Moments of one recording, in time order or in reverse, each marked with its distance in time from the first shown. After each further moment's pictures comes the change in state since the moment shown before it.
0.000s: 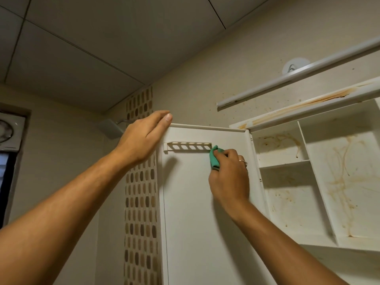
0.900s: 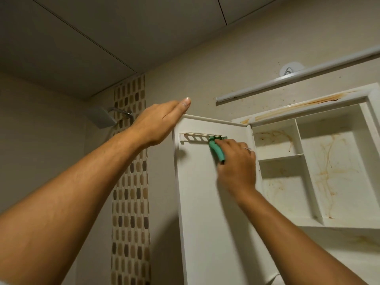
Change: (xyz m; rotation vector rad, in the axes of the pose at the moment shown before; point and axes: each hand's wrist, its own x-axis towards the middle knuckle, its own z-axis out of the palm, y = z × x) left_hand 0.012 -0.016 -0.020 -0.066 -0.177 0.058; right_hand -0.003 -0.030 0.001 -0.300 0.091 -0.208
